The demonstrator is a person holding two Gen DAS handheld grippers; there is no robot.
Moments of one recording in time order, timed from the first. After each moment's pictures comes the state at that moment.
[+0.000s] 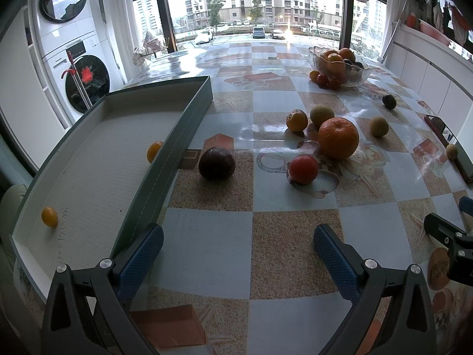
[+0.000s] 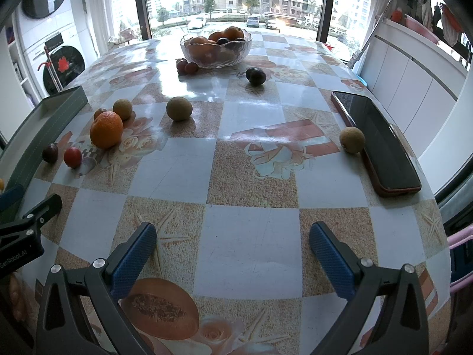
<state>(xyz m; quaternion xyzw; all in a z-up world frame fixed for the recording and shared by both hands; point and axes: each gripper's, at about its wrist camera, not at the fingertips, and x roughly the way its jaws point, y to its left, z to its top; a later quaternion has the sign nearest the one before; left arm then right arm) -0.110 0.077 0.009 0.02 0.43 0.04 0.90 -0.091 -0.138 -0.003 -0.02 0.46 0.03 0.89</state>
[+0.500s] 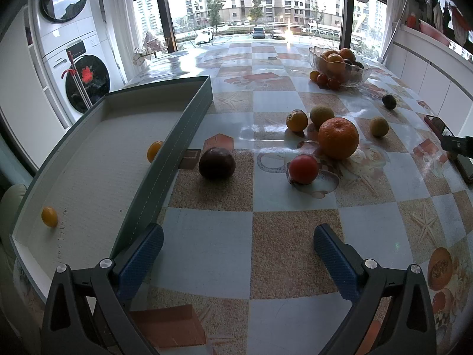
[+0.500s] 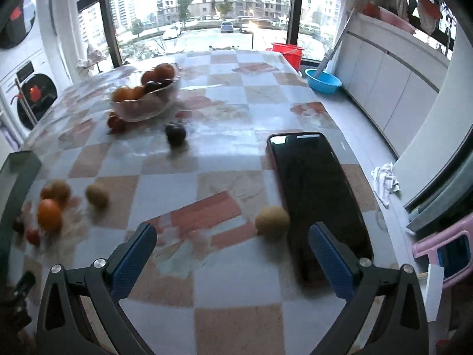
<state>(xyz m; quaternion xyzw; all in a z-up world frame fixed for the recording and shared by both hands) -0.111 0.078 0.009 0.02 0.43 0.04 0.90 -0.020 -0.212 0.028 0.01 0.44 -0.03 0.90</state>
